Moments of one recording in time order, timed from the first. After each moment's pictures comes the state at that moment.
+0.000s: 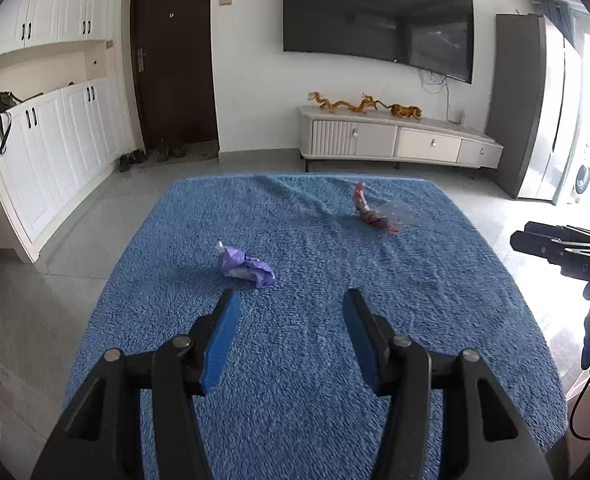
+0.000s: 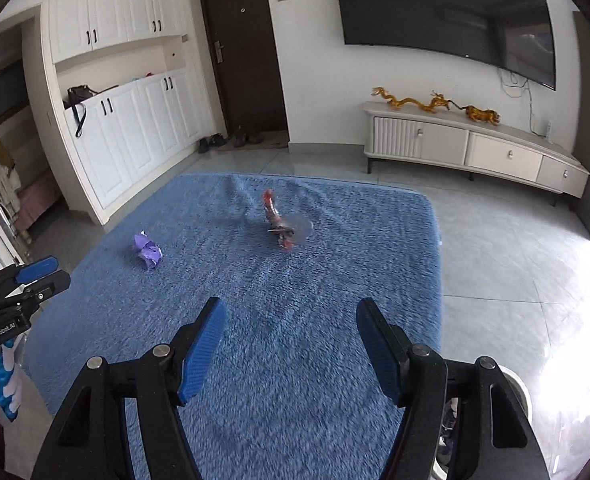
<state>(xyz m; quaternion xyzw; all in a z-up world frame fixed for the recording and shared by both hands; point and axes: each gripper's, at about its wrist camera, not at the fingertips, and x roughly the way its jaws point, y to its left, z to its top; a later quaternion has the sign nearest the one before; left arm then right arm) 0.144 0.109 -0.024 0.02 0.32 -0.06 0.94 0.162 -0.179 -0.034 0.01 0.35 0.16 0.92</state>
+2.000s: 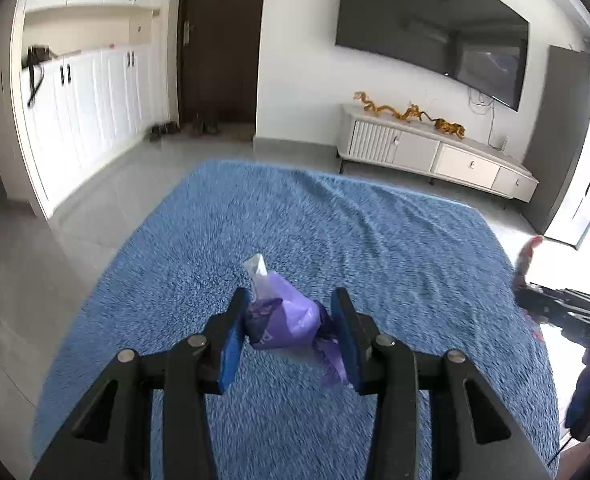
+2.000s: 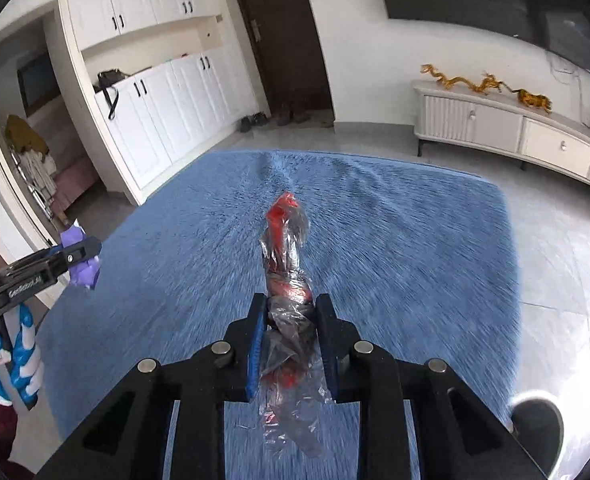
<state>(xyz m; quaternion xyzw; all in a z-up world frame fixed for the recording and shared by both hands) 0.183 0.121 -0.031 -0.04 0.33 0.00 0.94 0.205 -0.173 -0.067 0.02 0.37 0.24 0.90</state>
